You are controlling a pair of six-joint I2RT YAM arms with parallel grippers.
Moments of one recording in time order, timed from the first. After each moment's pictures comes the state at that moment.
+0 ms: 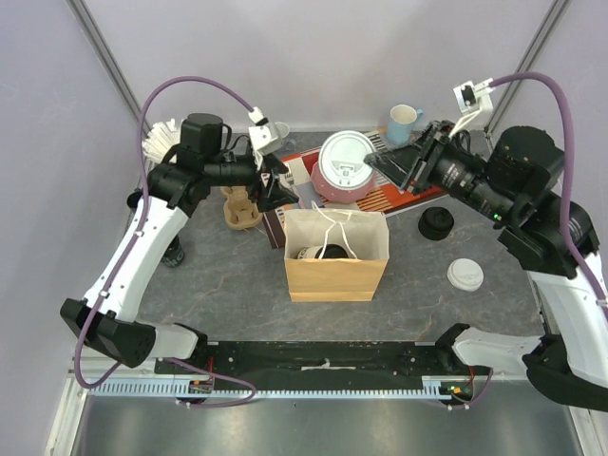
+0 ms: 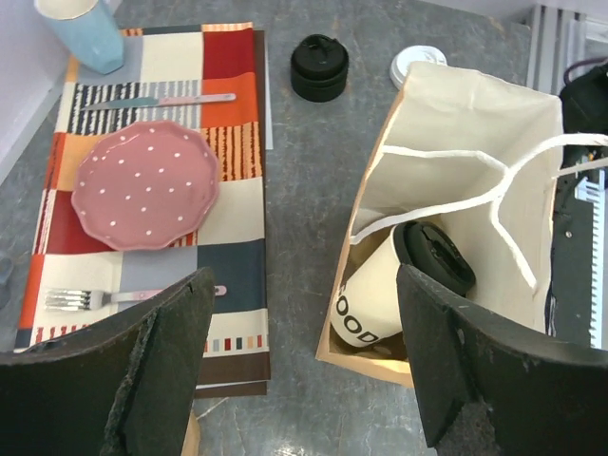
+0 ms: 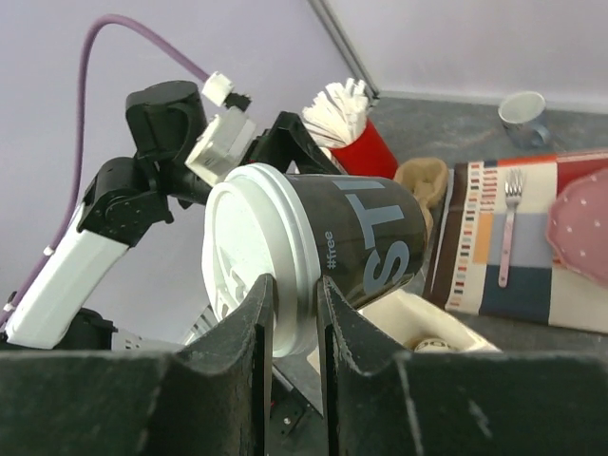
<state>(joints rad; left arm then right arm) -0.38 1.35 1.55 -0.69 0.82 0.37 0.67 1.16 1.87 -0.73 -0.14 0.57</state>
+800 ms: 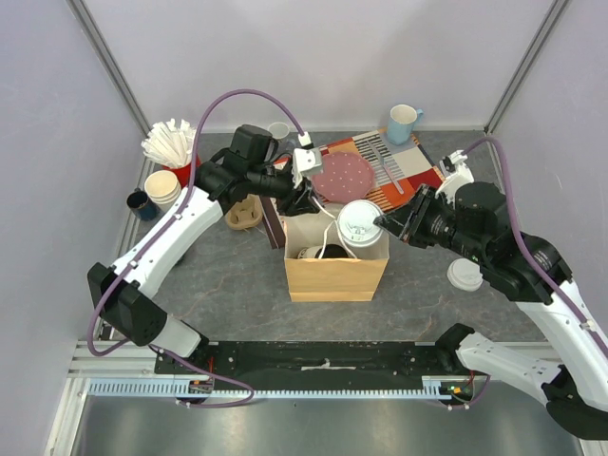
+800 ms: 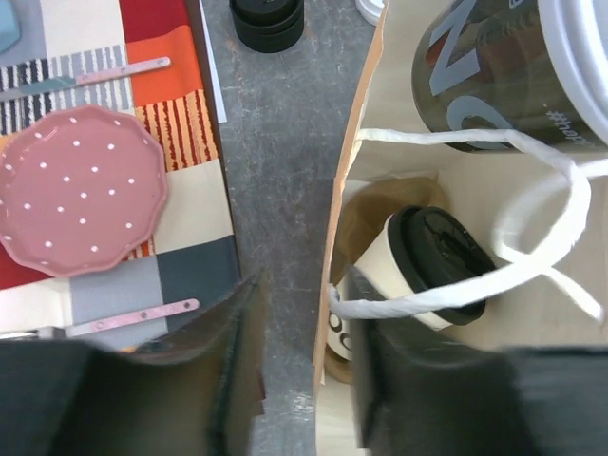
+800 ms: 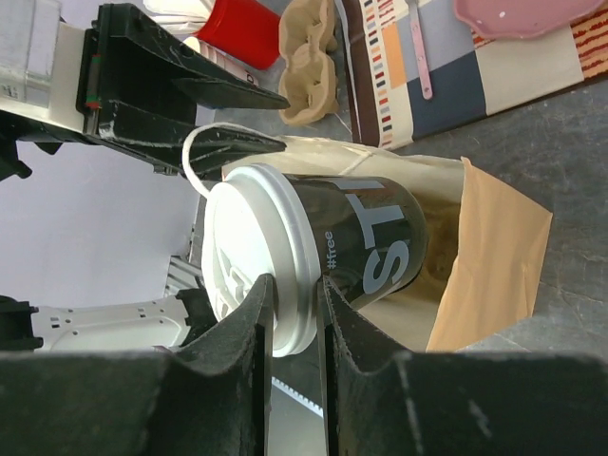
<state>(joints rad) -0.56 1.50 1.53 -0.70 0.74 0.52 0.67 0.90 1.37 -0.86 -0.01 0.83</state>
